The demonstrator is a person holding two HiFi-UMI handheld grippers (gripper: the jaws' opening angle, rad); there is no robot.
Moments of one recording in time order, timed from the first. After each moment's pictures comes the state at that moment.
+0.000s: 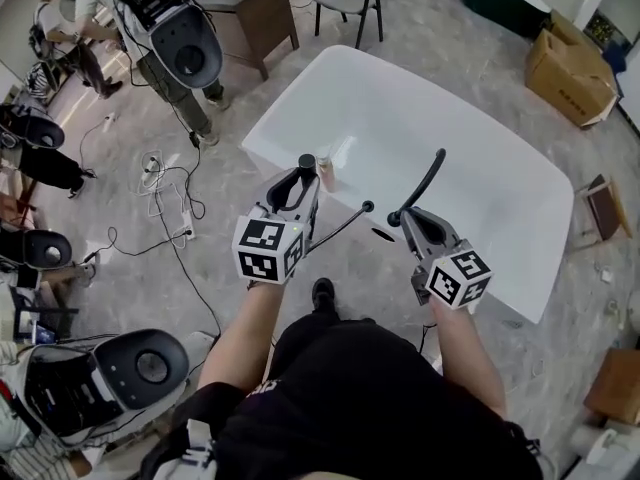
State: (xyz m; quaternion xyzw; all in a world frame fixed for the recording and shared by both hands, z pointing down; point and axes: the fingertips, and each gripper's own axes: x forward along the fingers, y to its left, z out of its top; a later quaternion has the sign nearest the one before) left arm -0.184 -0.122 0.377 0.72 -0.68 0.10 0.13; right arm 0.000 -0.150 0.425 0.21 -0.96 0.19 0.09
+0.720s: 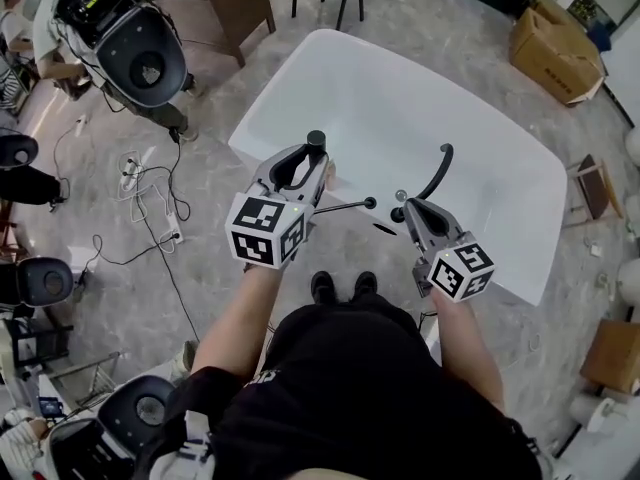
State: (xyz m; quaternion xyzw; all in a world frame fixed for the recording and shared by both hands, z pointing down) left arm -0.257 -0.194 0.386 0.77 -0.61 0.06 0.14; right arm -0.076 -0.192 0.450 0.26 -0.94 0.20 0.12
